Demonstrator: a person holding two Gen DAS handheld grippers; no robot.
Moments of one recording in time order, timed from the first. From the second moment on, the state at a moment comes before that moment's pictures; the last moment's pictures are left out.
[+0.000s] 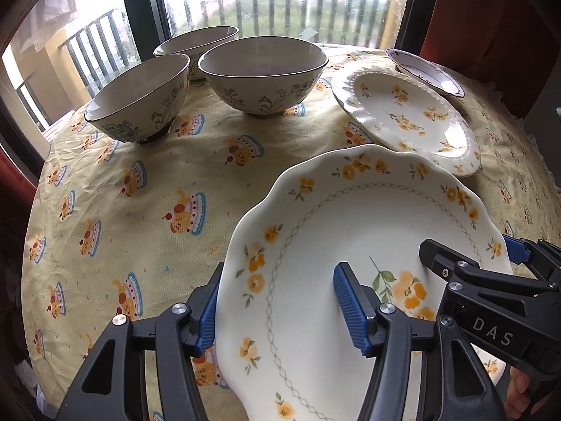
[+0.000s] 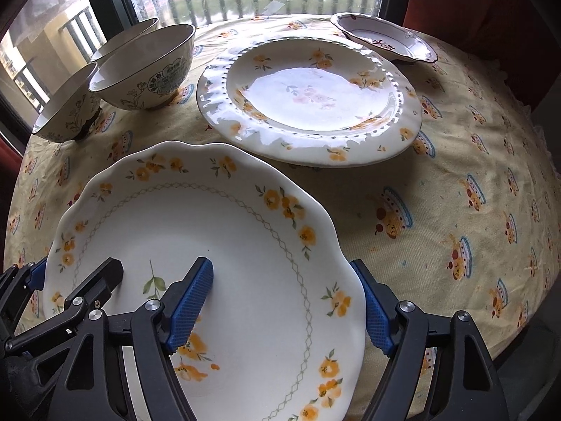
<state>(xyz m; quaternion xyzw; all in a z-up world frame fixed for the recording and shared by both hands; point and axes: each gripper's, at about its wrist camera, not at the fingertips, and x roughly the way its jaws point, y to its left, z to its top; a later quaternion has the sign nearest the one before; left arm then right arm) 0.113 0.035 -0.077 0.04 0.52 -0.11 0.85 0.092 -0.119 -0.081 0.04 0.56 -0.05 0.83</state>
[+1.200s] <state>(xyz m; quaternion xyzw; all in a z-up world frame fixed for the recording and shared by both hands) 0.117 -0.165 -0.063 0.02 0.50 -0.12 0.86 0.098 -0.320 -0.049 0.00 0.53 -0.05 0.85</state>
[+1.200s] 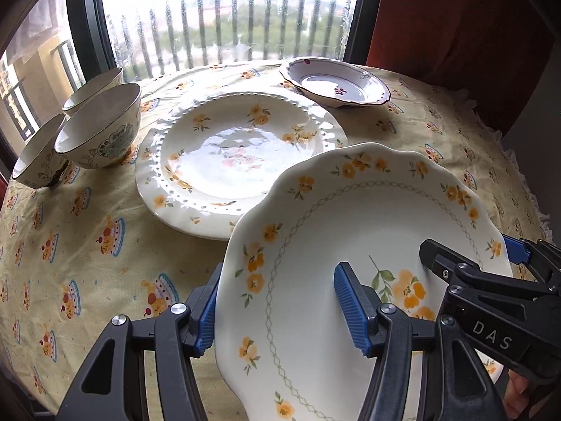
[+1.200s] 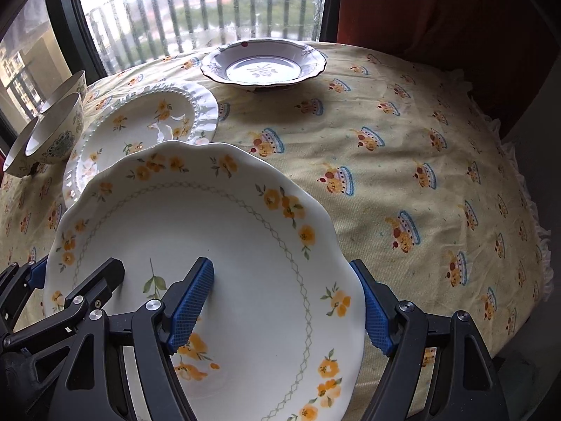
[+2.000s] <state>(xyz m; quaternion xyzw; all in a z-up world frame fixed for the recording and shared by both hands) 0.139 -0.235 -0.091 0.01 0.54 -0.10 0.84 0.122 -0.401 -0.082 0.01 0.57 -0.04 0.82</state>
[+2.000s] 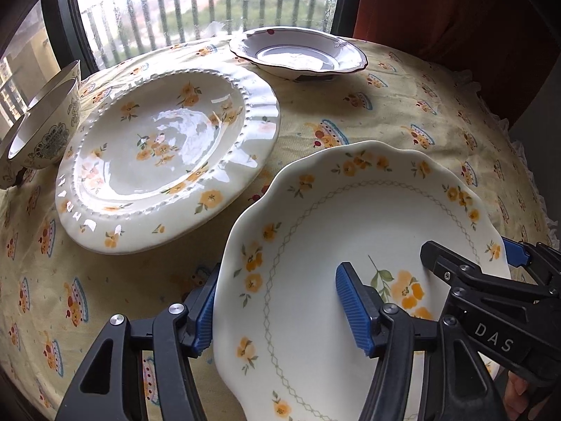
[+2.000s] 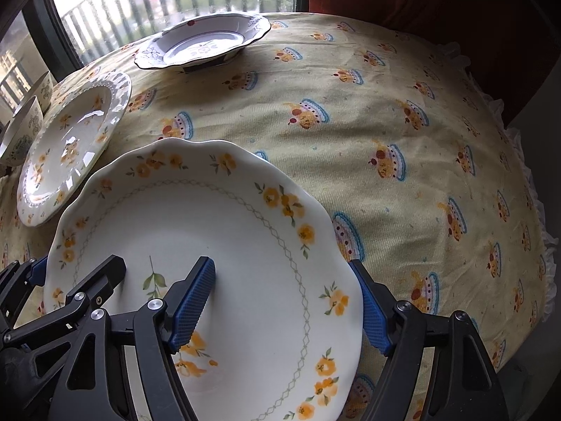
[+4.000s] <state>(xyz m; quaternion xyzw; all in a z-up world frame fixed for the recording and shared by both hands) 0.238 -0.081 -0.059 0.00 0.52 -0.01 0.85 0.222 -0.237 -0.030 0.04 0.51 -0.02 0.86</state>
